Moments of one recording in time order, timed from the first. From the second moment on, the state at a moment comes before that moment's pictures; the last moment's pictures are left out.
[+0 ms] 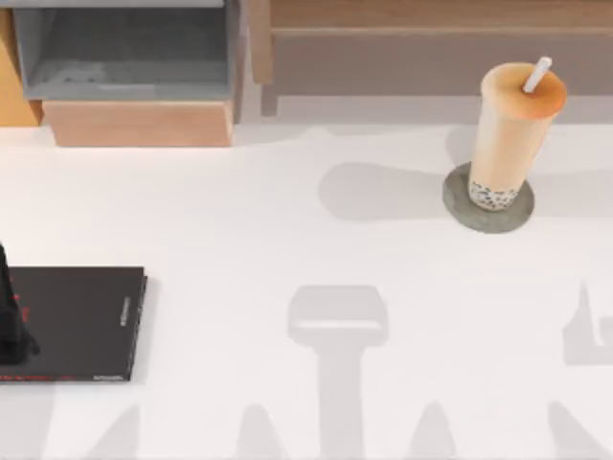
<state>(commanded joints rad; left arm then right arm) 0.00 0.00 0.00 0.00 0.00 0.00 0.00 0.00 0.00 0.00 0.00 0.00</state>
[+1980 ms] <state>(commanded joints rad) -0.20 1.91 1.26 0.64 -0.16 -0.01 0.00 0.00 0.00 0.00 0.00 0.00</state>
